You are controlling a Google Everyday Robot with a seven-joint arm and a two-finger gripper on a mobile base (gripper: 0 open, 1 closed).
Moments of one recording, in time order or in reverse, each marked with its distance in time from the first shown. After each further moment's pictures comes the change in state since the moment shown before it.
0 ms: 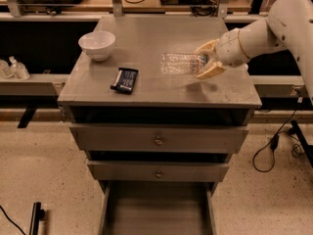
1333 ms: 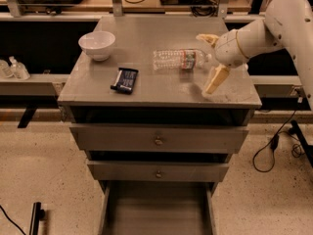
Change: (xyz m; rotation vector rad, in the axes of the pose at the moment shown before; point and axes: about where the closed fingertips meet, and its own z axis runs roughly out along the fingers) arm 0.002 0.004 0.006 -0.039 0.014 0.001
